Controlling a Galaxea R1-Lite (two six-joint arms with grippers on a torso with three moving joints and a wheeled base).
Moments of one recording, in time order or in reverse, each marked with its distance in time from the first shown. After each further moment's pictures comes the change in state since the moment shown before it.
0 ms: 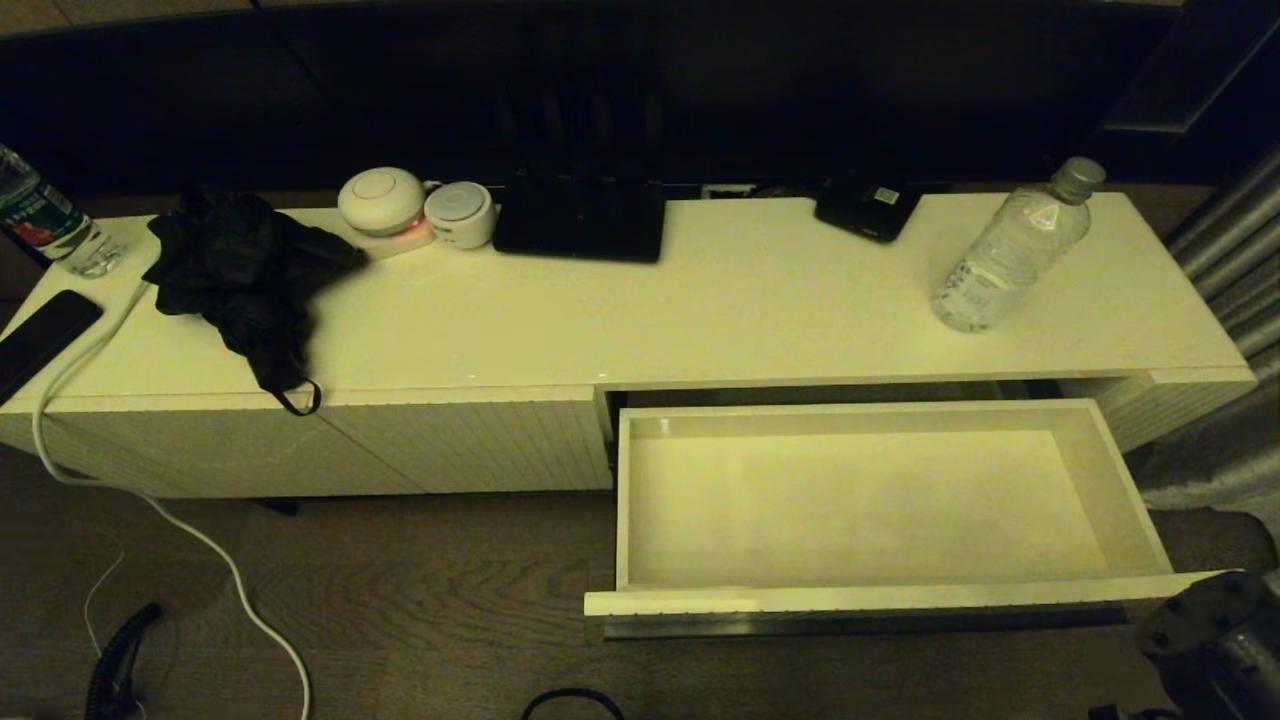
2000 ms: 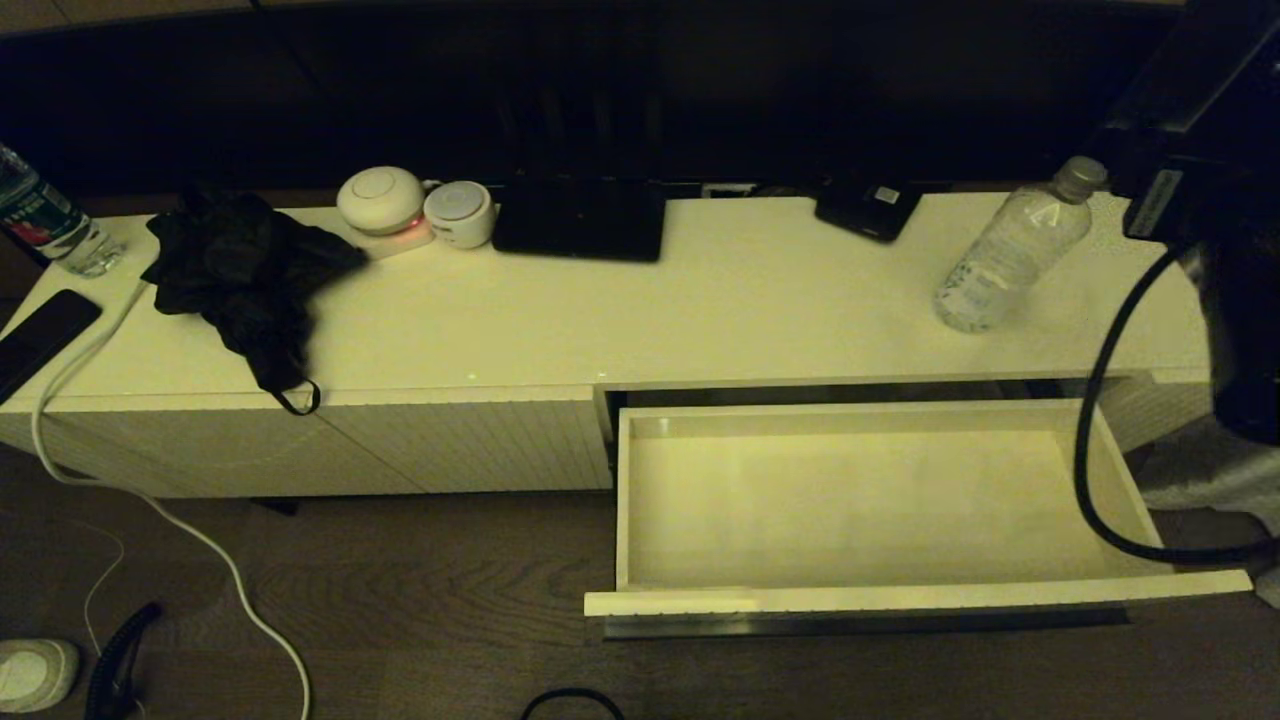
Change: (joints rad) left arm 0.000 0.000 0.000 0.000 0.000 0.000; right arm -0.151 0.208 -0.340 -1.708 -0.905 0.030
